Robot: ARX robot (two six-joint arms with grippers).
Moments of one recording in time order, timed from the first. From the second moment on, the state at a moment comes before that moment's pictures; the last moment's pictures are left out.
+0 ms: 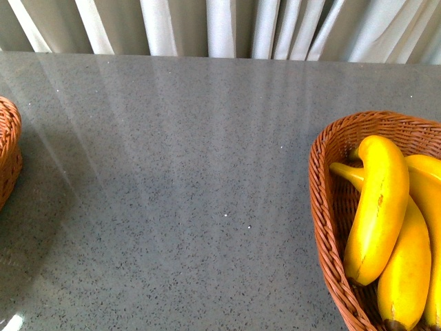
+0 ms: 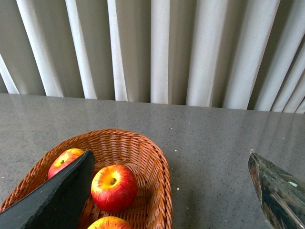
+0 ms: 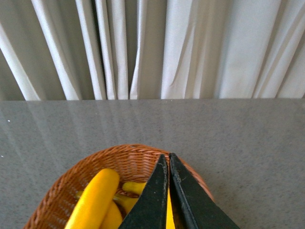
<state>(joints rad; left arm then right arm) 0.00 0.02 0.01 0.00 0.00 -0.01 0.00 0.62 0.05 0.56 0.00 0.01</state>
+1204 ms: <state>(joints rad) 0.00 0.02 0.01 0.00 0.00 -0.01 0.00 0.03 0.02 0.01 0.00 0.01</state>
